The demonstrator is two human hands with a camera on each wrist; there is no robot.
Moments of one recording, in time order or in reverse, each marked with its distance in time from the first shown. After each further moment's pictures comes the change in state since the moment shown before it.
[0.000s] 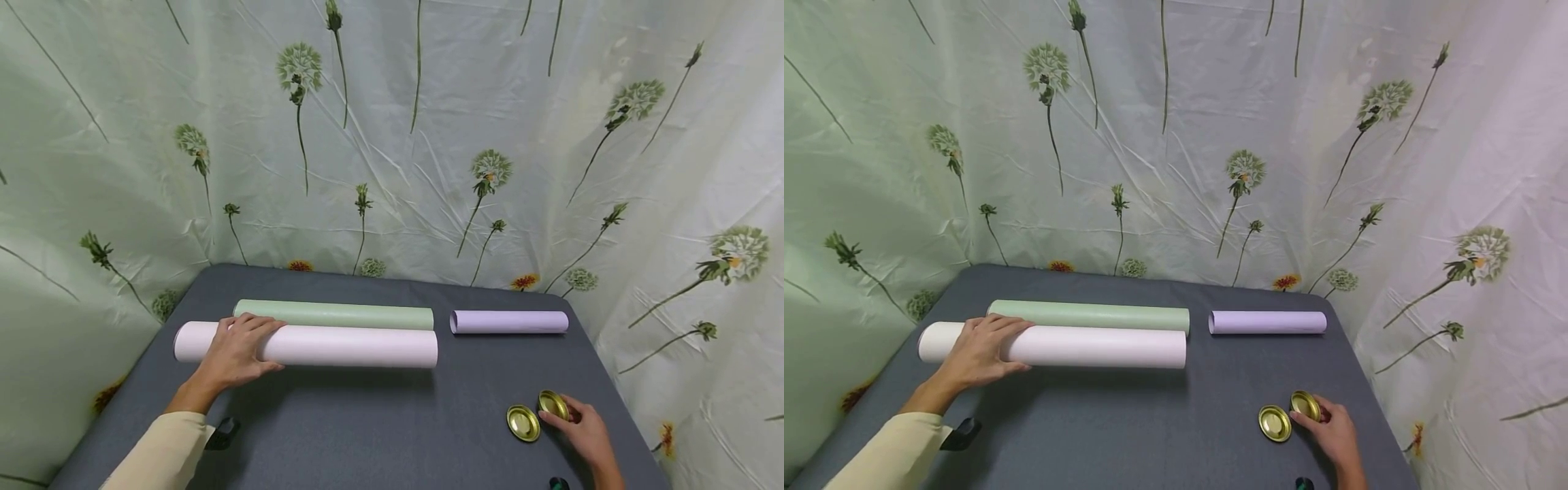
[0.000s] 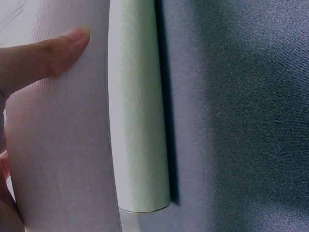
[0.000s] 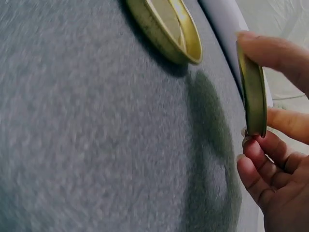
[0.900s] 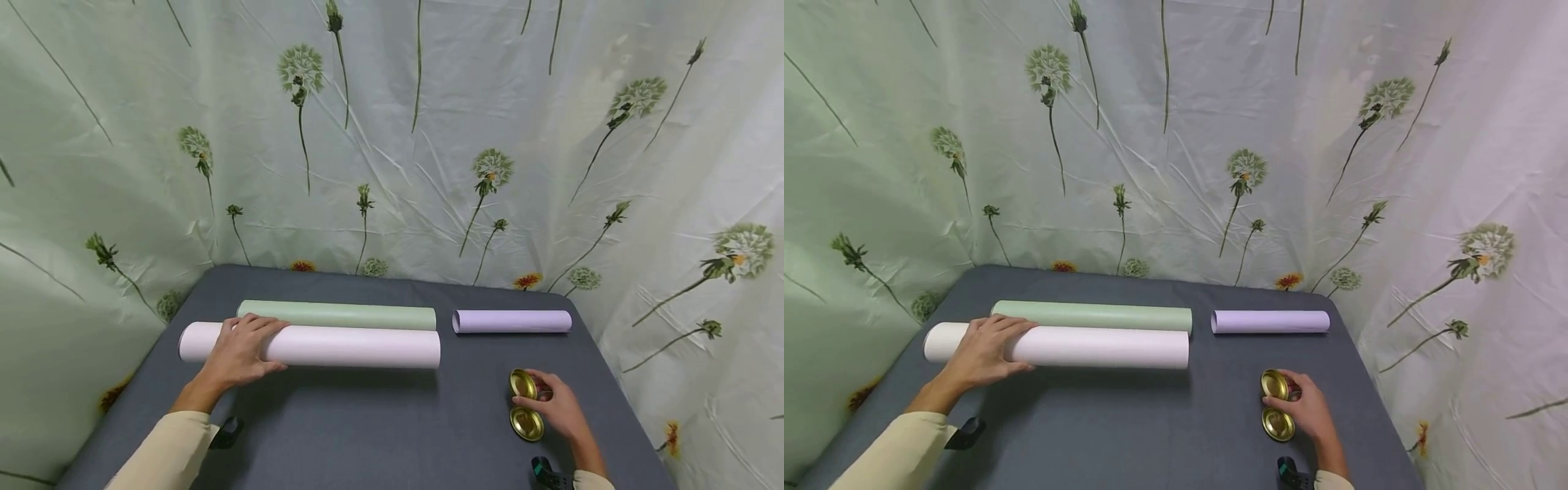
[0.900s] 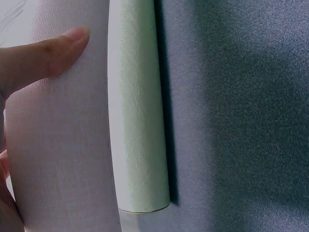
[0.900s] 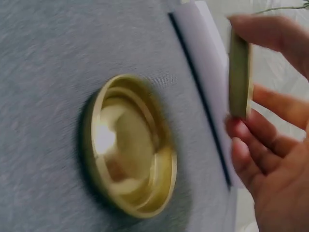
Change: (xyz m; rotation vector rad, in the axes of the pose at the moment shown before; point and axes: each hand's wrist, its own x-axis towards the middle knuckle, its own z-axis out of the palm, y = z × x) left_hand 0.000 0.001 -0.001 0.002 -0.020 -0.005; right_hand 0.004 -0.055 0.013 0.094 -0.076 -0.195
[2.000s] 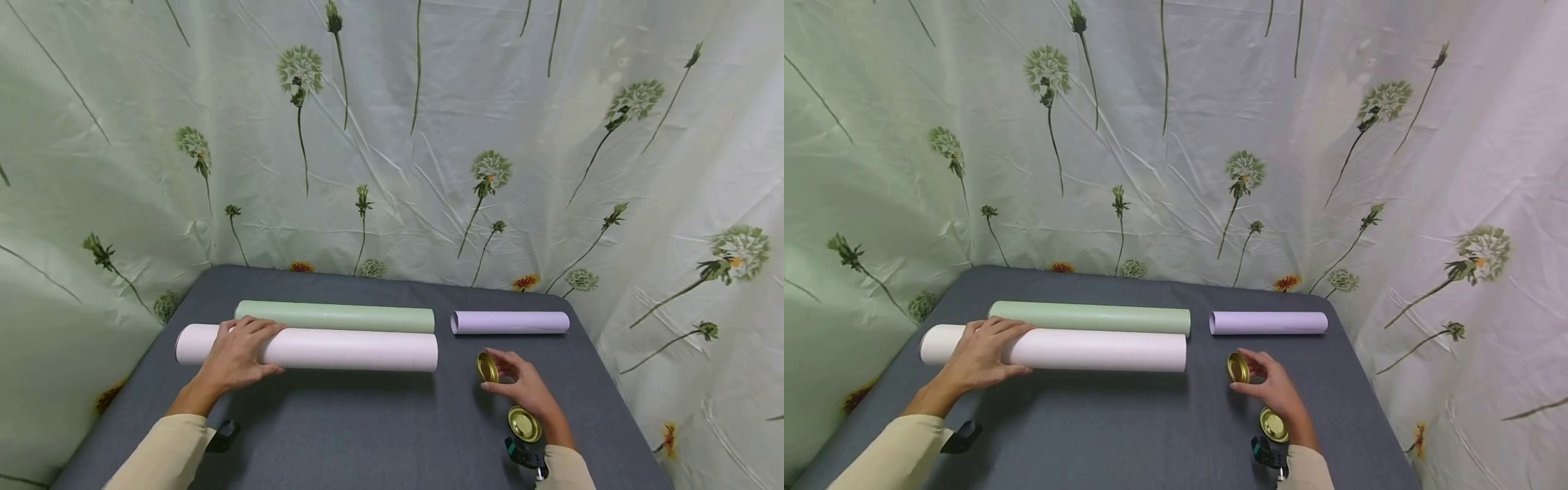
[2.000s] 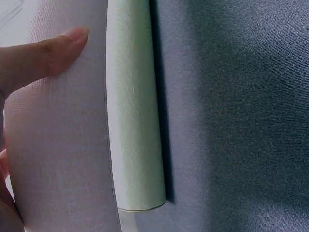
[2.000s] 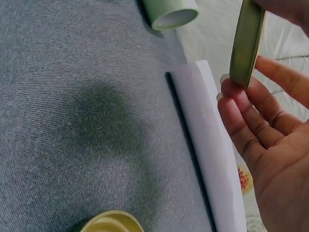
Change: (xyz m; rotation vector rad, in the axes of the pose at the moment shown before) left_hand -0.003 -0.003 0.005 0.005 0.045 0.030; right_hand 0.024 -0.043 0.022 0.183 -0.094 -0.297
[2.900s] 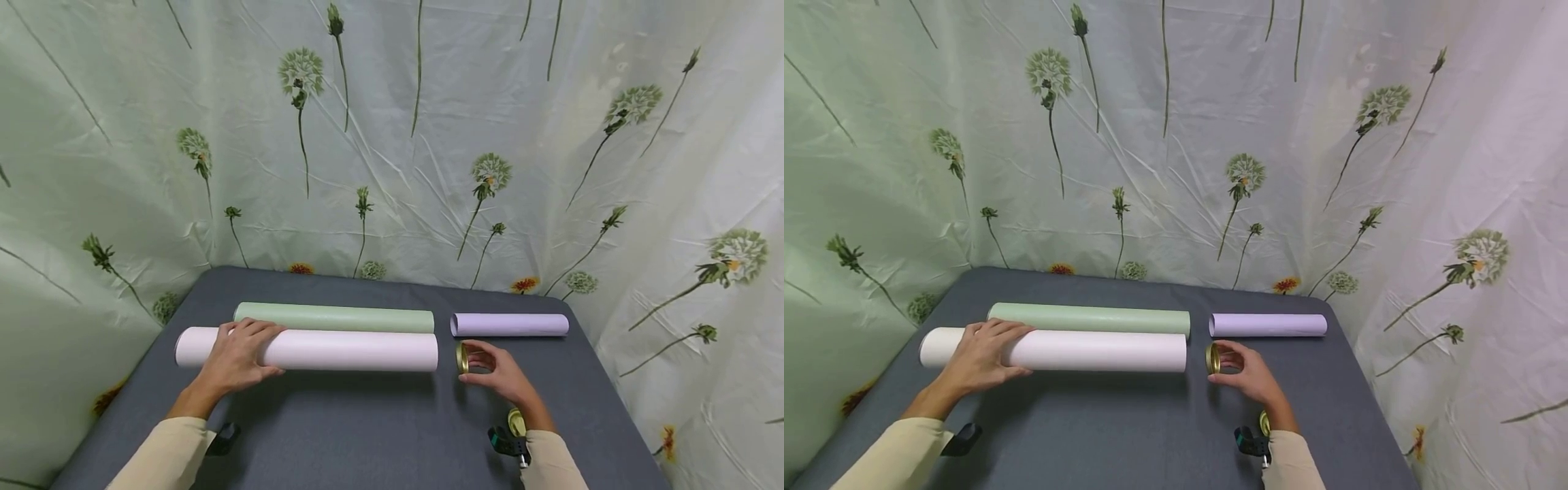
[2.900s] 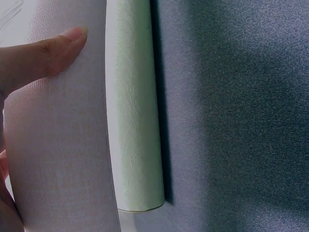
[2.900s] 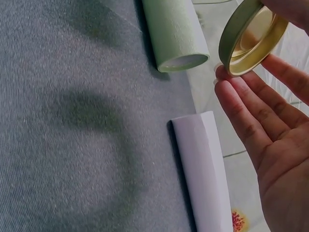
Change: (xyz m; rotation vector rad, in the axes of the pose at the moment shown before) left_hand -0.001 0.000 0.002 -0.004 0.024 0.005; right_hand 0.022 -0.030 0.017 0.103 -0.120 -0.087
